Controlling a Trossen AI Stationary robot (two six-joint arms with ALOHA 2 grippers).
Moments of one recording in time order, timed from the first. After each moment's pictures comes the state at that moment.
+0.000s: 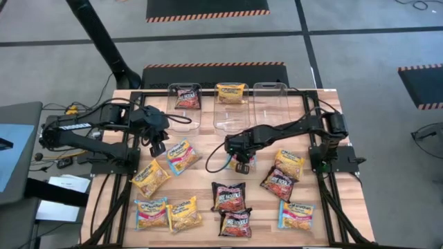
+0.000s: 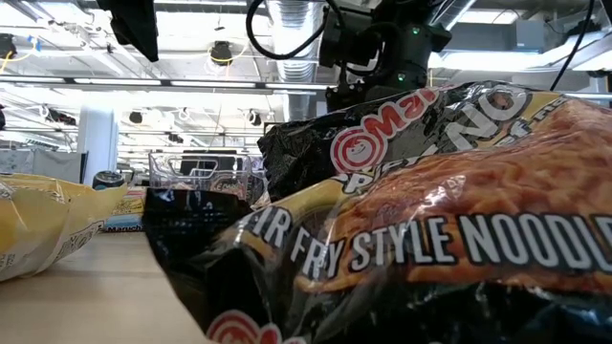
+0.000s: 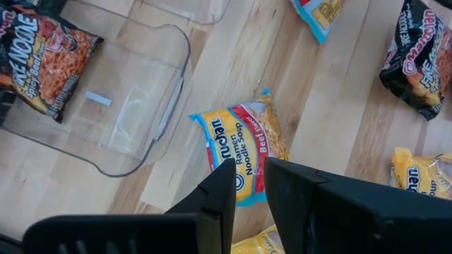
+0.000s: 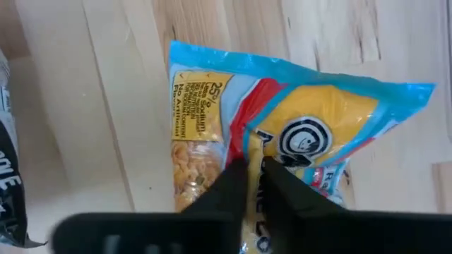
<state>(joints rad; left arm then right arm) 0.08 1.01 1.18 -1.13 -0.15 -0.27 0.00 1.87 1.28 -0.72 -0.02 0.21</state>
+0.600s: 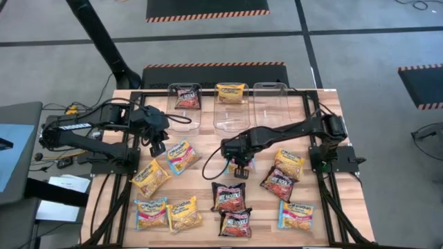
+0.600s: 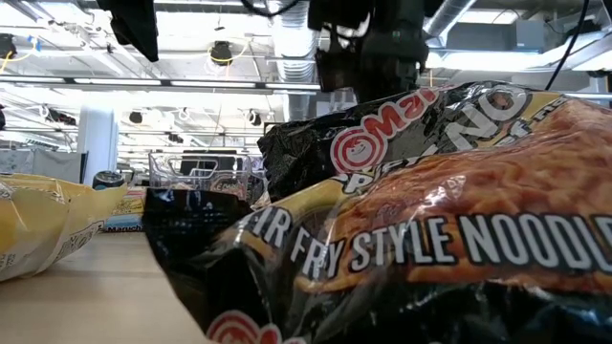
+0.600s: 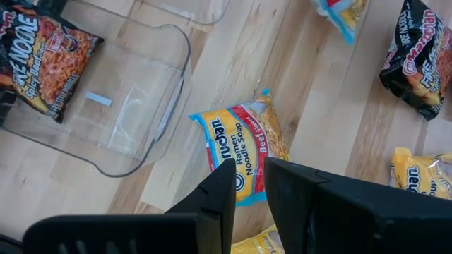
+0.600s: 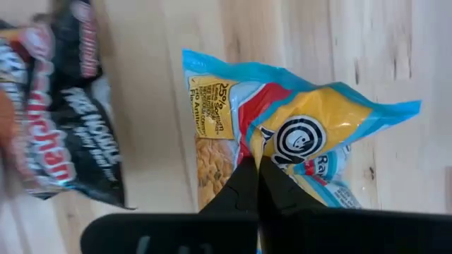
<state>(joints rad) 0.08 1.01 1.18 -1.14 -0.15 -0.27 0.07 1.88 1.46 -0.89 -0.06 0.22</state>
